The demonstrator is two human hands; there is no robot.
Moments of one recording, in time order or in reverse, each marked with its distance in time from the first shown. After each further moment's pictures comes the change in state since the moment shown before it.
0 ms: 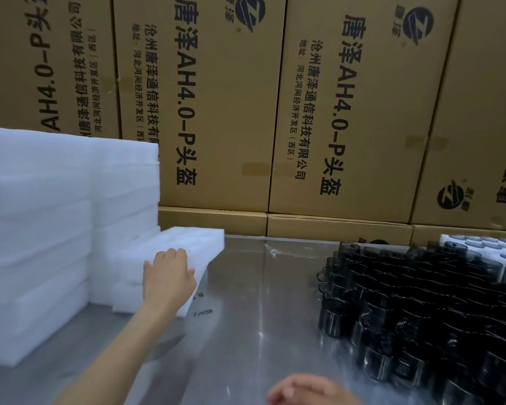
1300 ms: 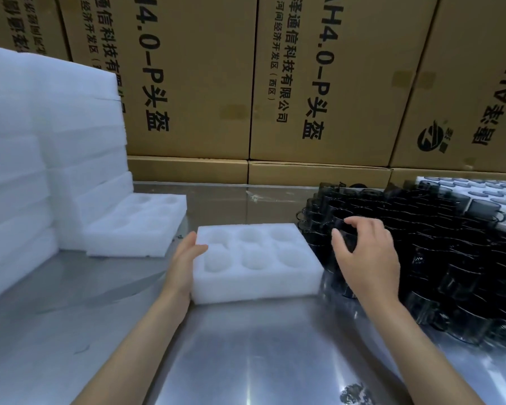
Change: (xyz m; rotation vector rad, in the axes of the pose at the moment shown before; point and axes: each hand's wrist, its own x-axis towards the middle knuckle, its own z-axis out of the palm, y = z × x) left_hand -0.088 0.058 0.031 -1.678 -0.366 -0.560; right_hand -0.006 0.010 -0.073 -0.939 1.249 -0.514
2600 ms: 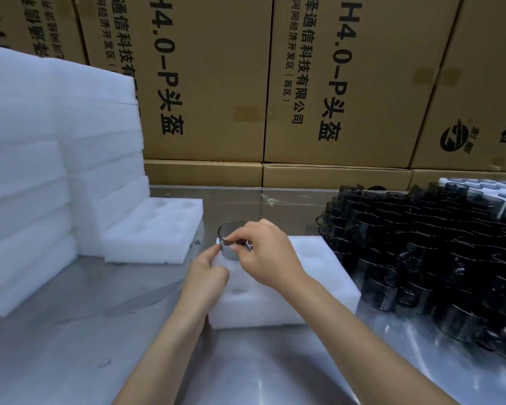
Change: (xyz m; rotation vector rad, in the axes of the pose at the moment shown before) left_hand -0.013 0.017 0.001 0.502 0.047 0.065; right_hand -0.010 -0.135 0.077 0.338 -0.527 -0.421
